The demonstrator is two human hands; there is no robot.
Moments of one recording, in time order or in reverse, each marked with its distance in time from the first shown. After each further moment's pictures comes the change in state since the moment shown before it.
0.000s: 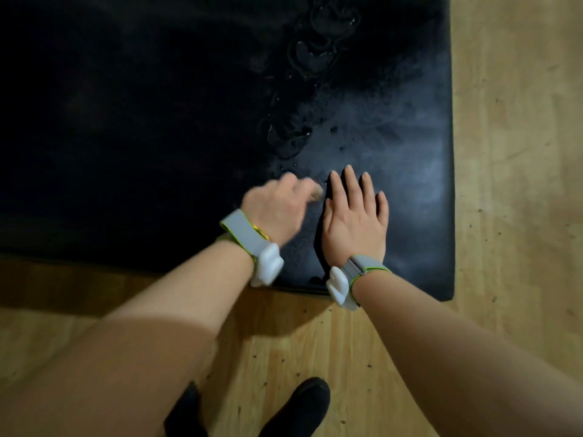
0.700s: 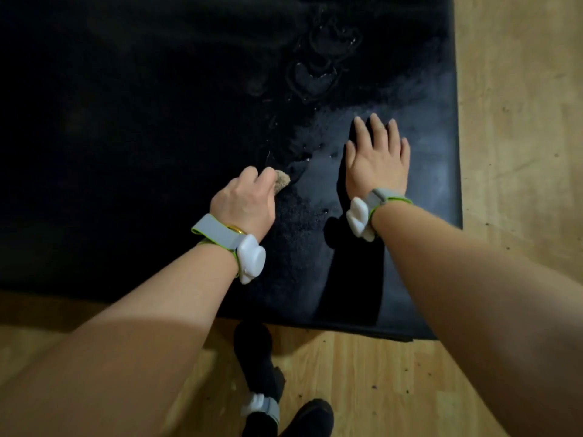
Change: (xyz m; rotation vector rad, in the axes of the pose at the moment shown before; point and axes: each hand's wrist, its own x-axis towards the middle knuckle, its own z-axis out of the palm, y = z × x) left_hand 0.028 -0.045 0.009 -0.017 0.017 -0.233; right_hand 0.145 0.017 -0.023 0.029 -0.010 0.037
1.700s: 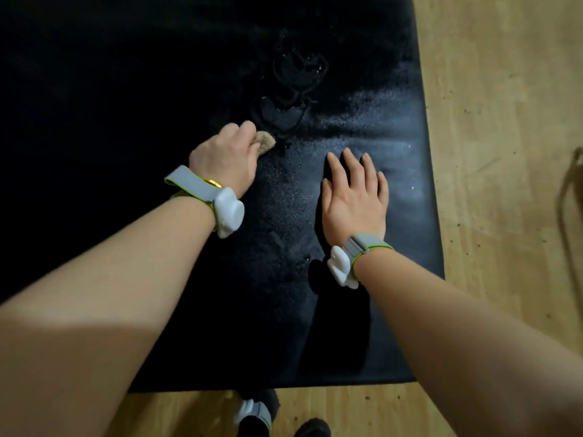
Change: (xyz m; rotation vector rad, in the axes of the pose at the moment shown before) left_hand 0.138 -0.013 0.022 -0.030 -0.122 0.043; right_hand -0.003 -0.004 0.000 -0.039 0.039 0.030
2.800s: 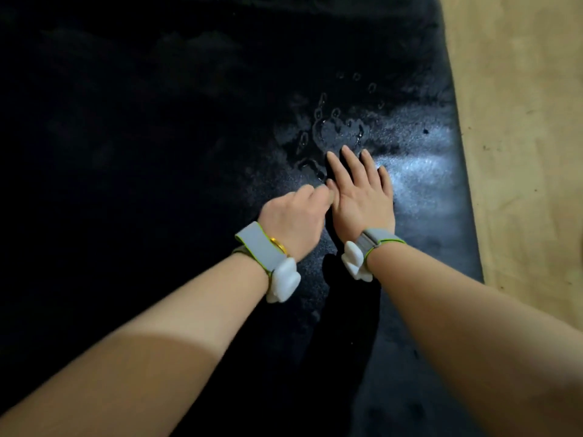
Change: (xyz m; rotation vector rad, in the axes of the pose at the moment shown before) left_hand 0.034 0.007 0.004 -0.190 0.040 0.252; right_hand 0.116 -0.050 0.005 -0.029 -0.022 -0.132
